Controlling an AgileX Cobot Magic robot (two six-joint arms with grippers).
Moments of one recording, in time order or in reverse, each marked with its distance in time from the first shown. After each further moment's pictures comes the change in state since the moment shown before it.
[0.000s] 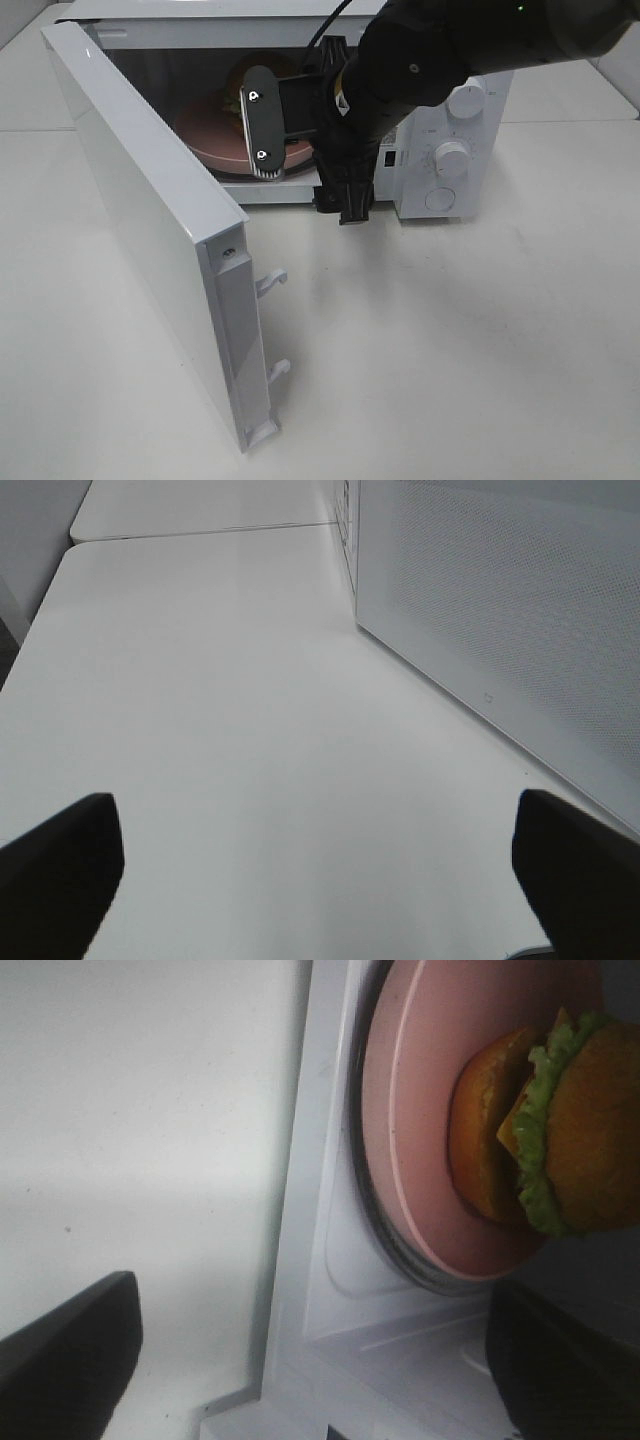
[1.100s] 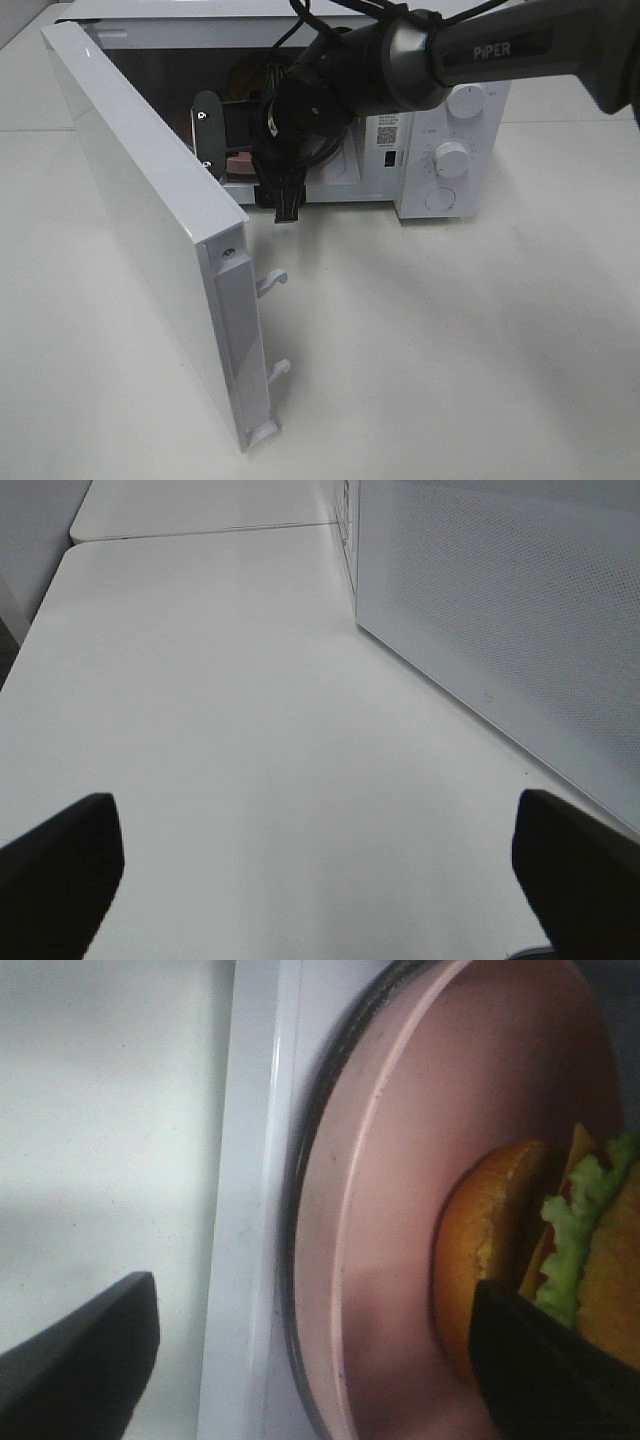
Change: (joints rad) left arm 0.000 0.000 0.000 0.000 0.000 0.000; right arm 0.000 0.350 -0.351 0.020 -0.058 0.004
